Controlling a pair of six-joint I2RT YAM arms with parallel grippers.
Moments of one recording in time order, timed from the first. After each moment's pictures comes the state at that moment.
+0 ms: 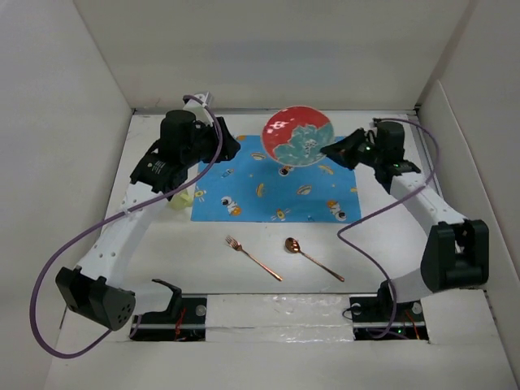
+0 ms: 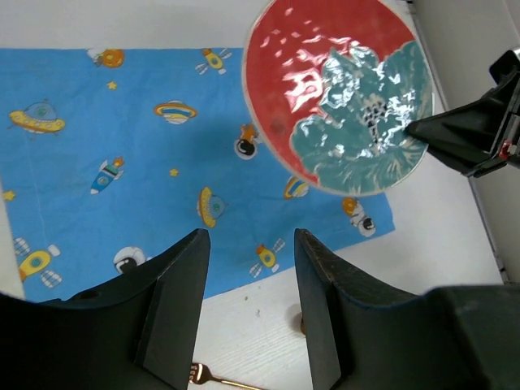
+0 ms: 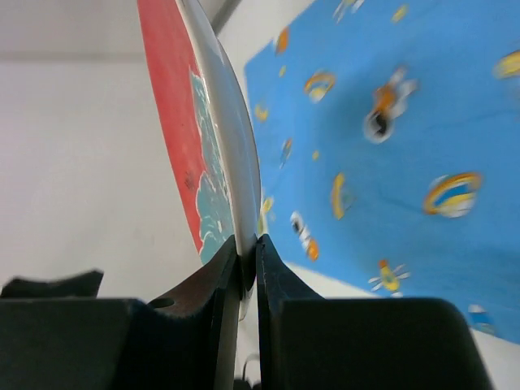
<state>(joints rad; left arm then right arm) -0.41 1.25 1.35 -0.51 0.15 -0.42 0.08 1.43 1.04 -0.02 -0.52 1.08</state>
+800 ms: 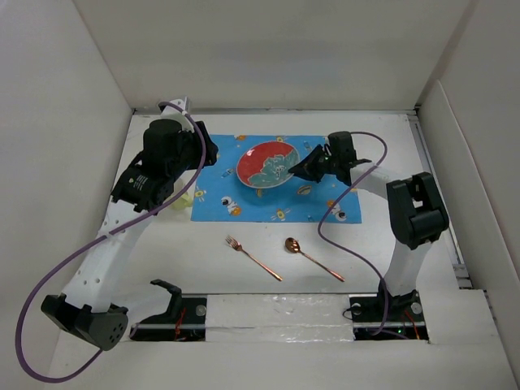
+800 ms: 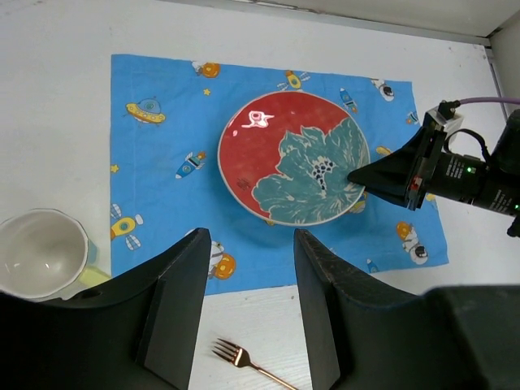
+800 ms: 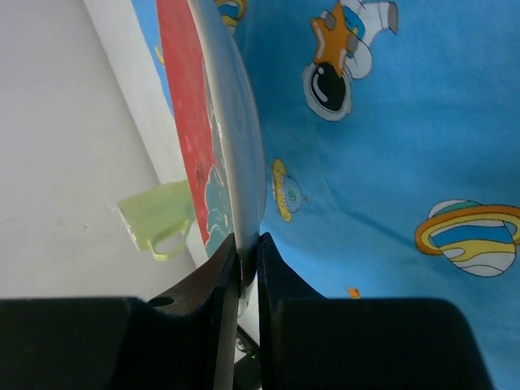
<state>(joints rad) -0.41 1.11 1.35 -0.64 -0.10 -0.40 0.30 1.87 1.17 0.05 -0.50 1.11</state>
